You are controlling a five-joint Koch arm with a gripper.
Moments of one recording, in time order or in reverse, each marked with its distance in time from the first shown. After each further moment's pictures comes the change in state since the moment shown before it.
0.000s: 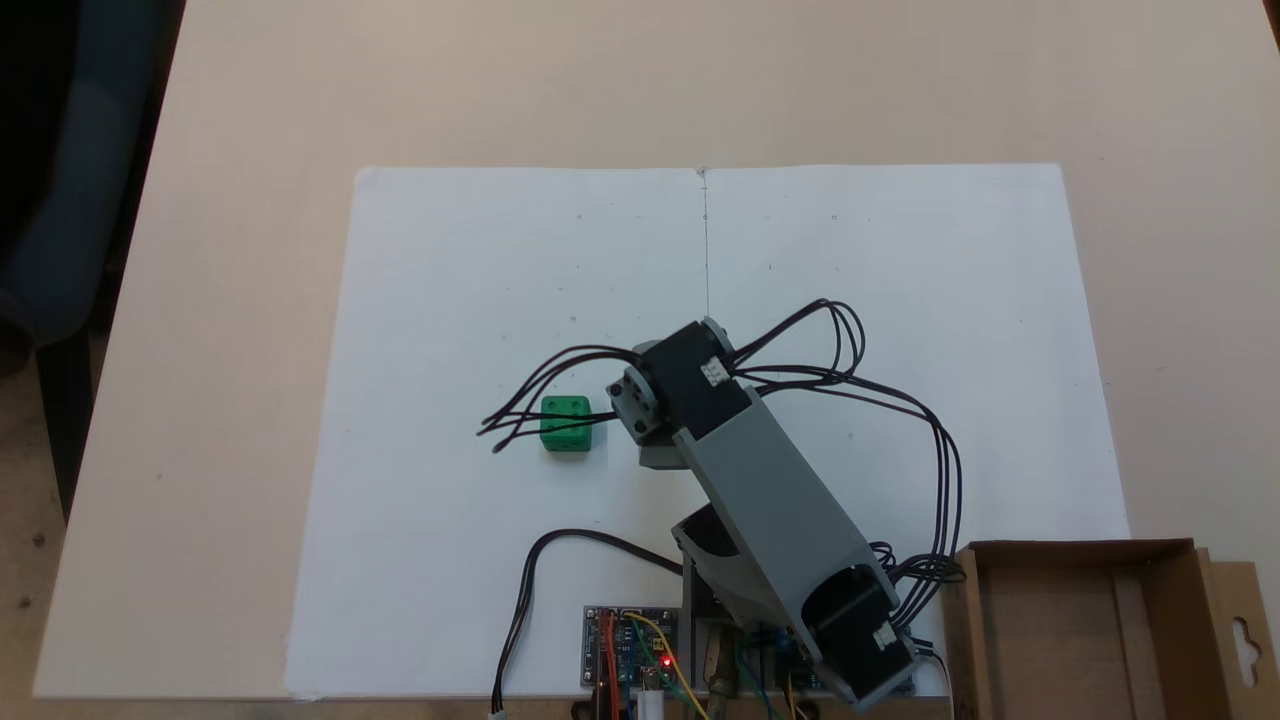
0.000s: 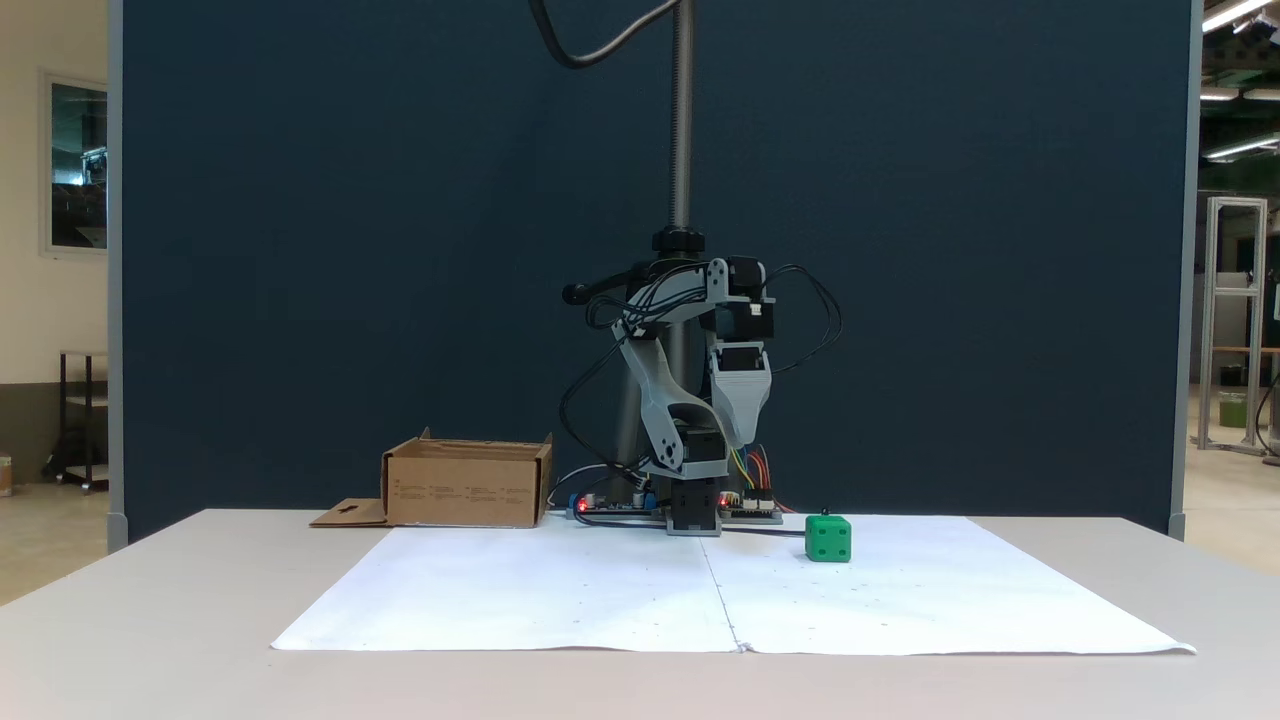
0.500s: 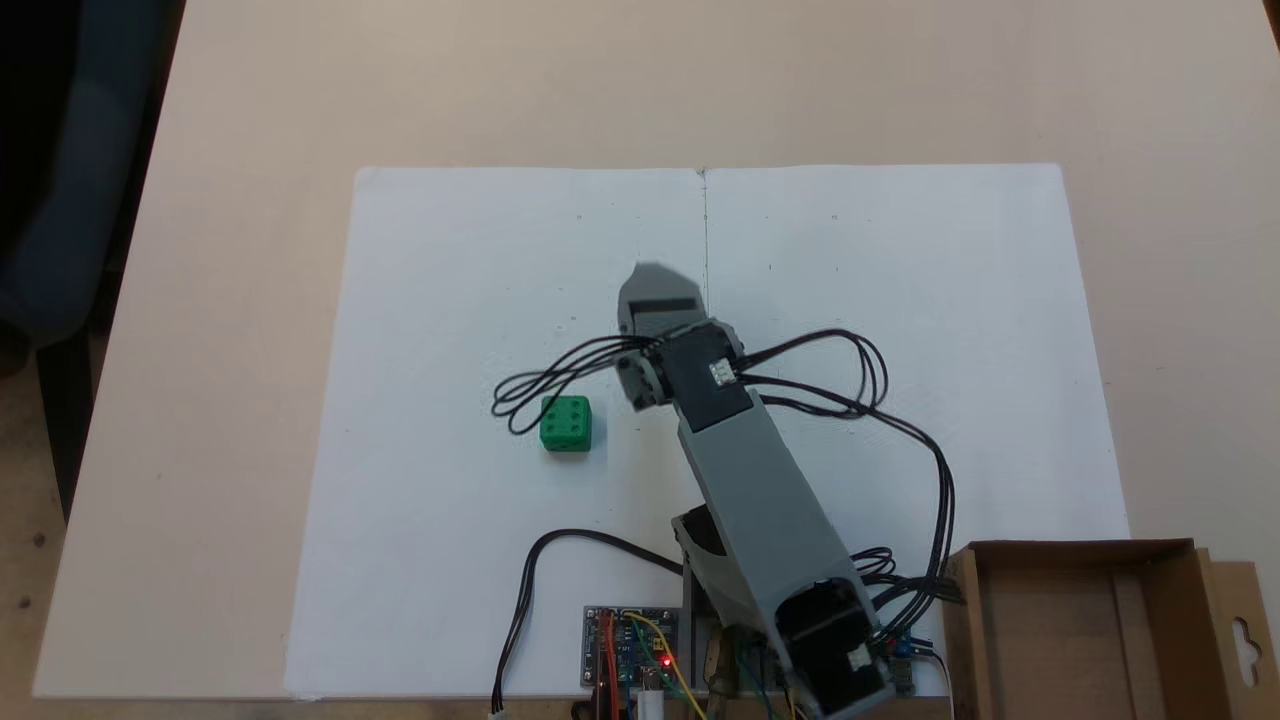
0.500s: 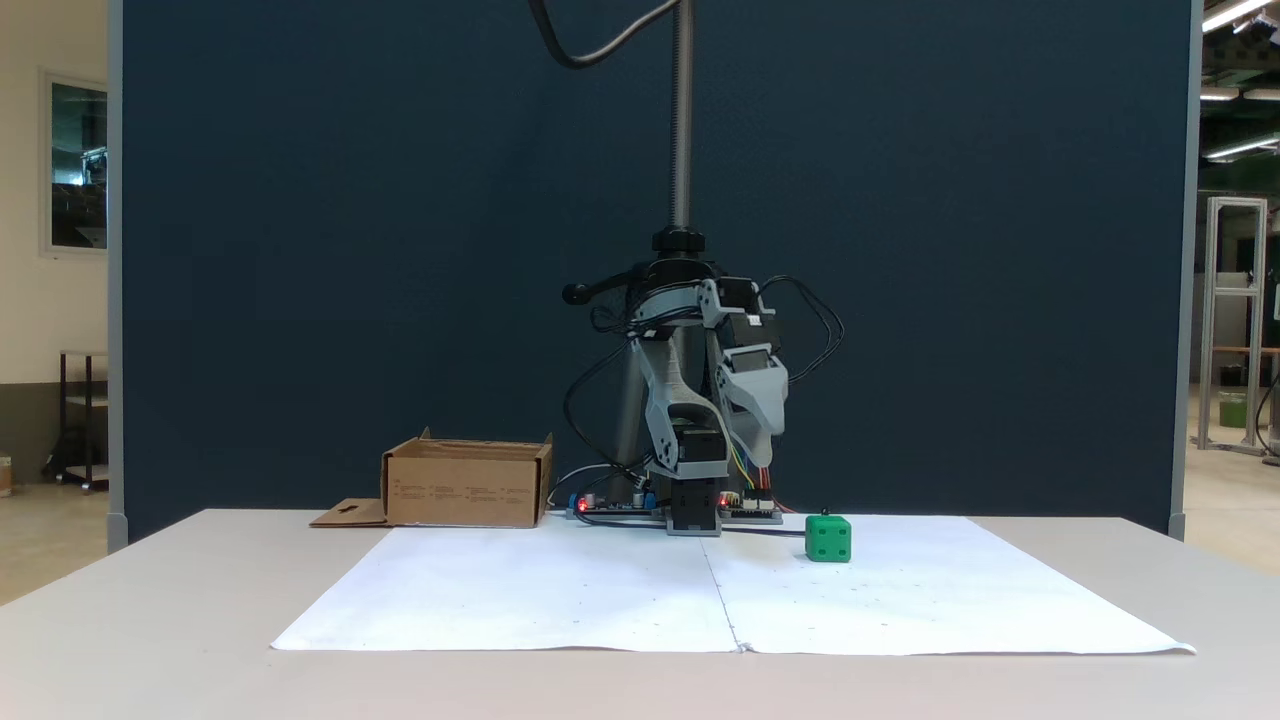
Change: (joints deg) arm 8.0 1.8 6.2 -27.3 -12.6
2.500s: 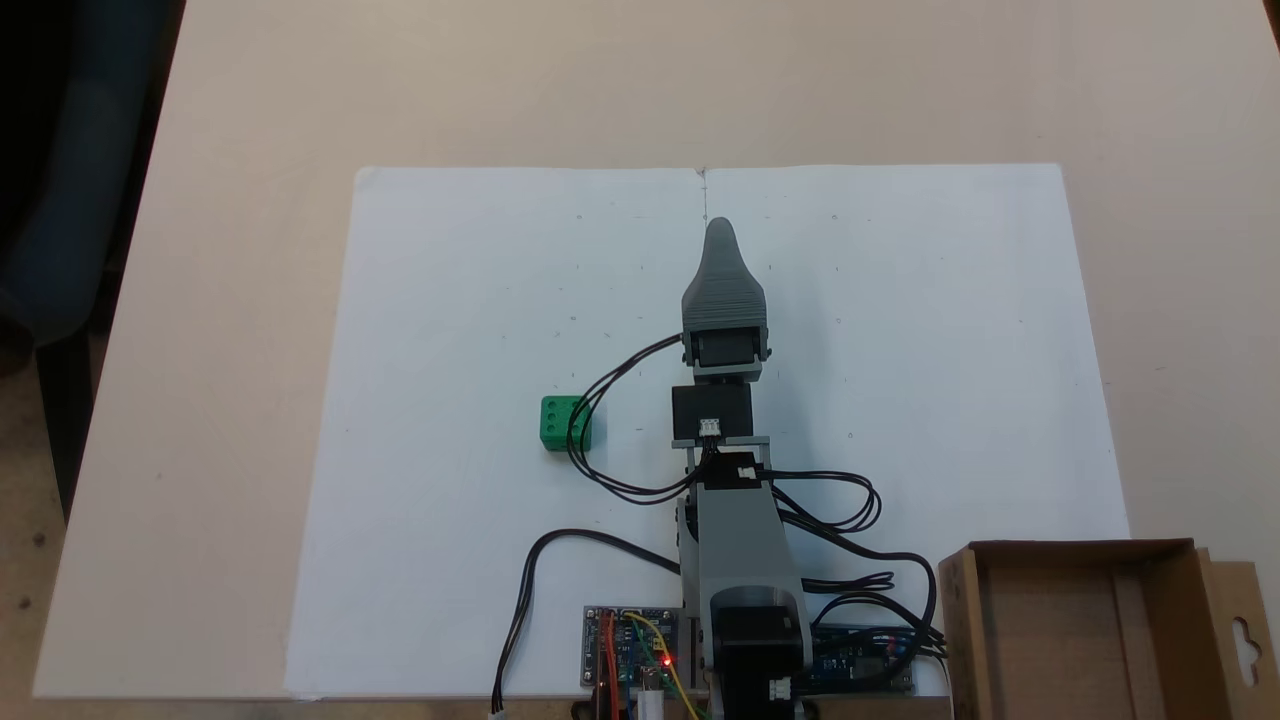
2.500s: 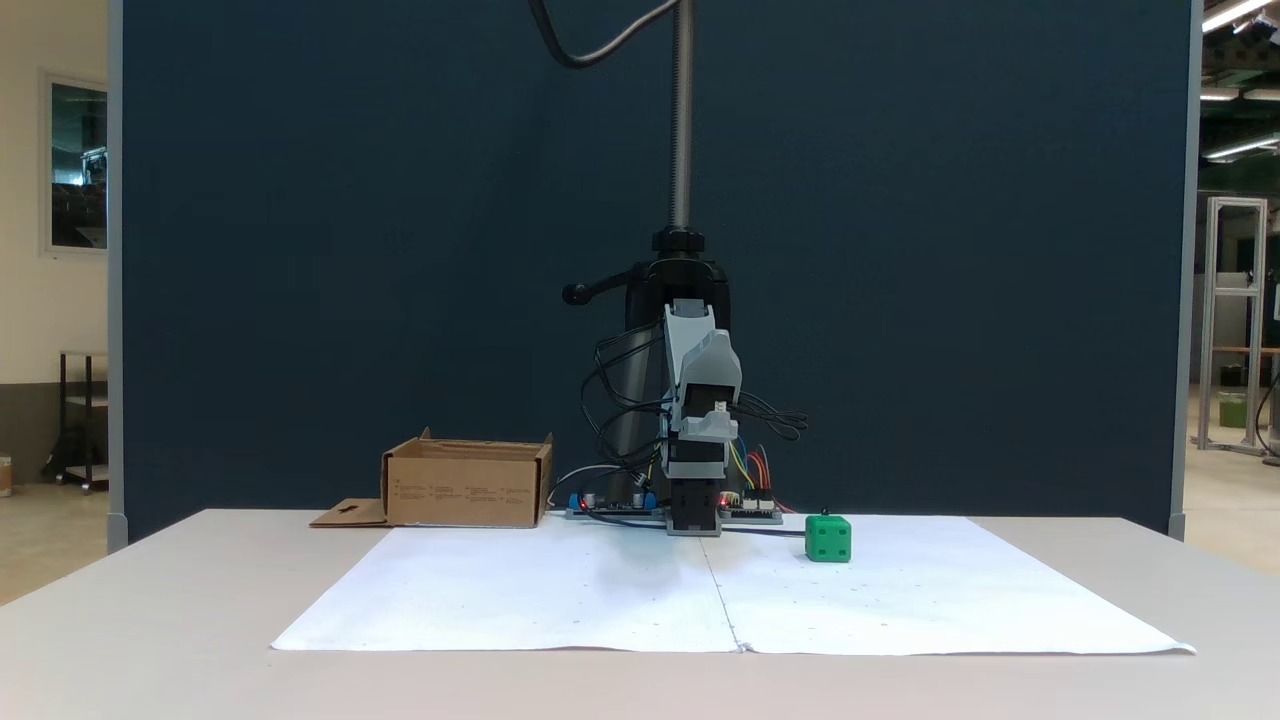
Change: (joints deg) arm 24.3 1.1 56.2 -130.6 -23.7
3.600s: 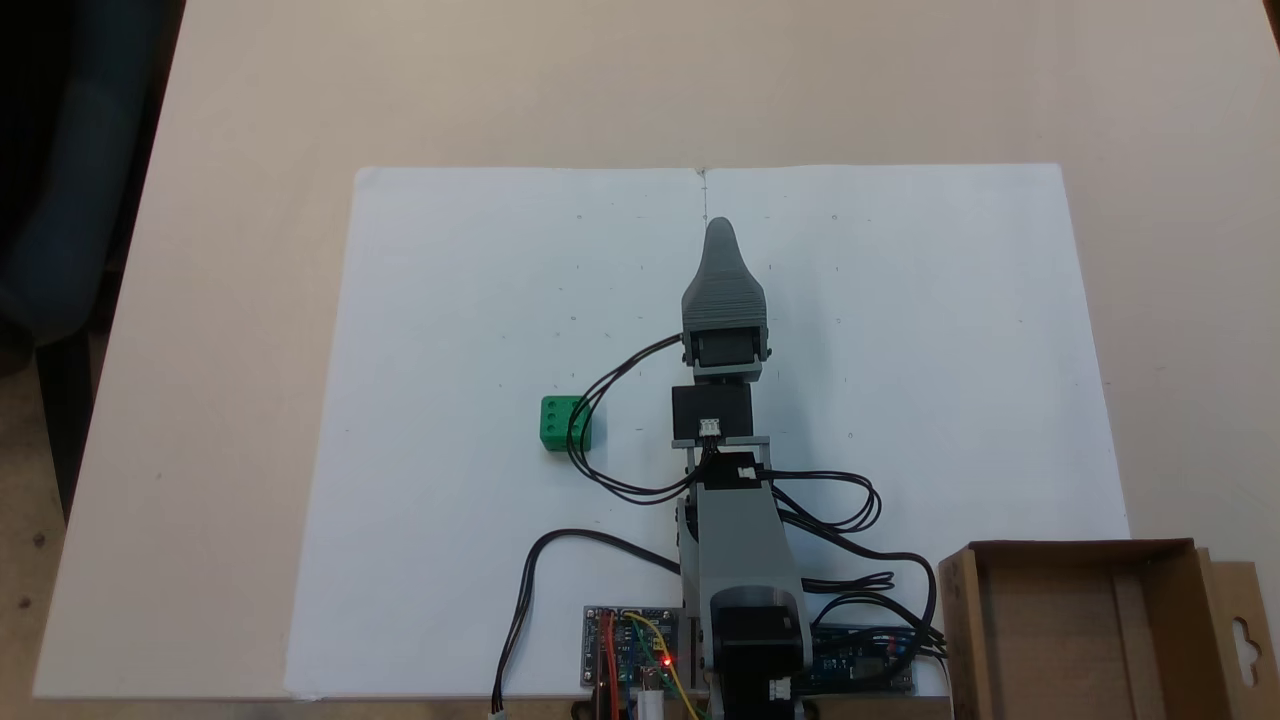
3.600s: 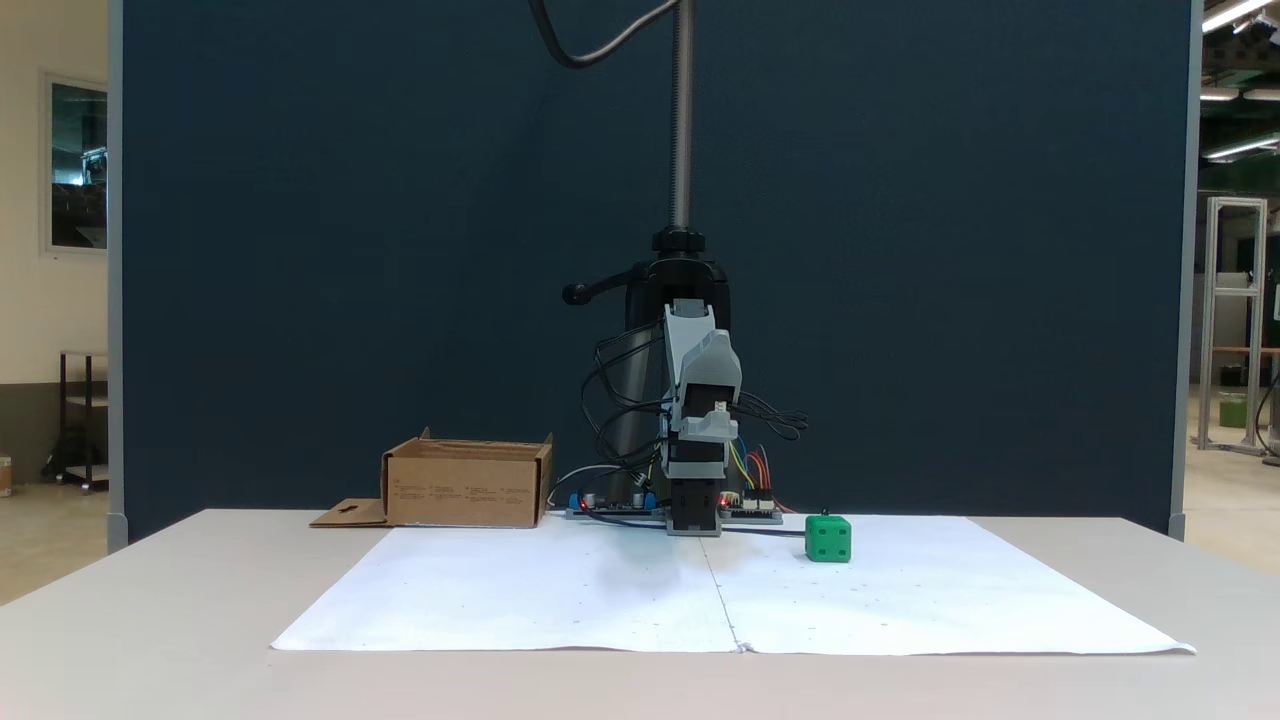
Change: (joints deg) arm 0.0 0.0 0.0 0.0 0.0
